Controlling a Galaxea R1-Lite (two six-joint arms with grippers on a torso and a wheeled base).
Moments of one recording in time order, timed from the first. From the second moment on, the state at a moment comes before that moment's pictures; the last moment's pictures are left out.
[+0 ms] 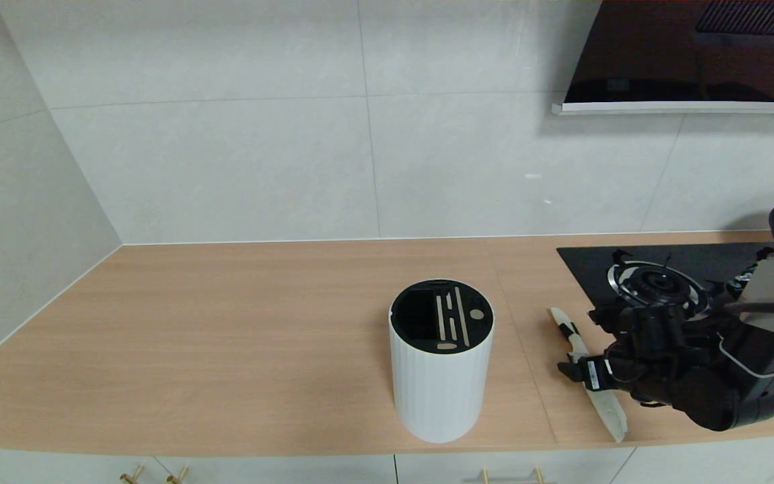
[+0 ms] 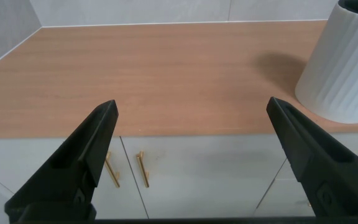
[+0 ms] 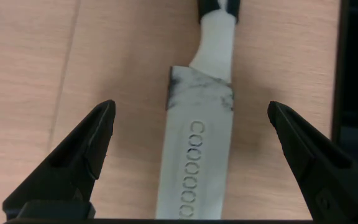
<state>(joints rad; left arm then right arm) 0.00 0.00 0.00 0.00 0.00 0.00 0.15 2.23 -0.69 -0.87 -0.03 -0.01</state>
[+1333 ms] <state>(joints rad) 0.00 0.00 0.00 0.00 0.00 0.00 0.15 2.30 -0.72 -0.92 -0.09 0.00</state>
